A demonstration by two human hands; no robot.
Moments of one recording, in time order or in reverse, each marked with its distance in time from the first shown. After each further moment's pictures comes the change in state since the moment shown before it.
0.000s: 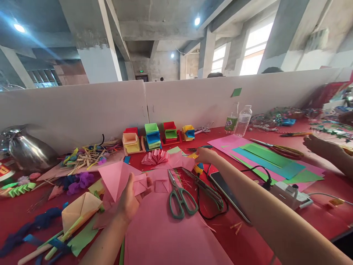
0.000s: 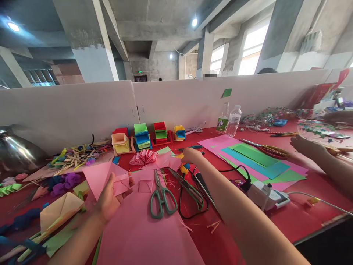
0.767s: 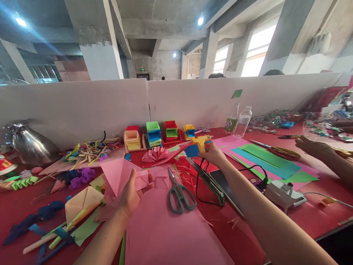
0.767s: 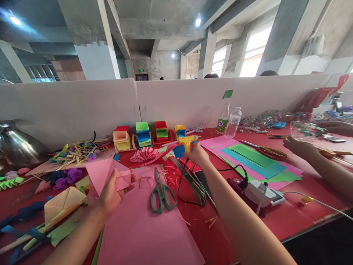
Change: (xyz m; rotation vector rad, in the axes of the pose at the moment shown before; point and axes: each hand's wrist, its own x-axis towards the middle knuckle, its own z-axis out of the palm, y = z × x) left_hand -0.003 0.003 0.004 -0.006 -0.006 -0.002; right_hand -0.007 0.025 0.021 0.647 0.468 0.049
